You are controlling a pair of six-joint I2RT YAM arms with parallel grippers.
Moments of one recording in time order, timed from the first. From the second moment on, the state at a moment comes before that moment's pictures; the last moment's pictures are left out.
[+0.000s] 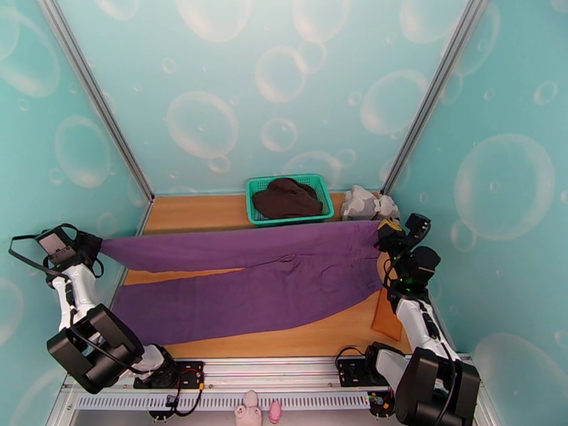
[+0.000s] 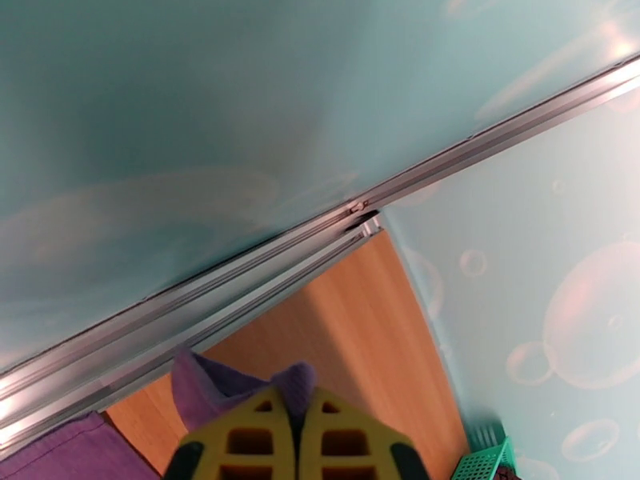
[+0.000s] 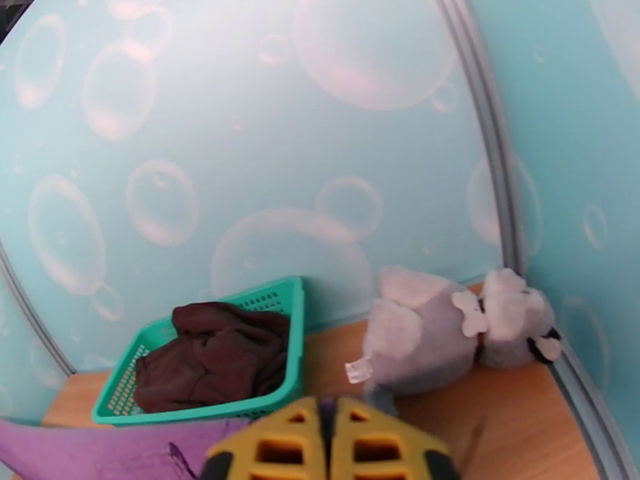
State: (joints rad) left arm 0.77 1.35 1.03 -0.28 0.24 -0.61; right arm -0.40 1.02 0.42 0.65 -0.36 0.33
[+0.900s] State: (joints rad) left arm 1.01 1.12 0.70 -0.24 0.30 -0.68; right arm -0.45 0.79 0.16 0.65 -0.22 0.32
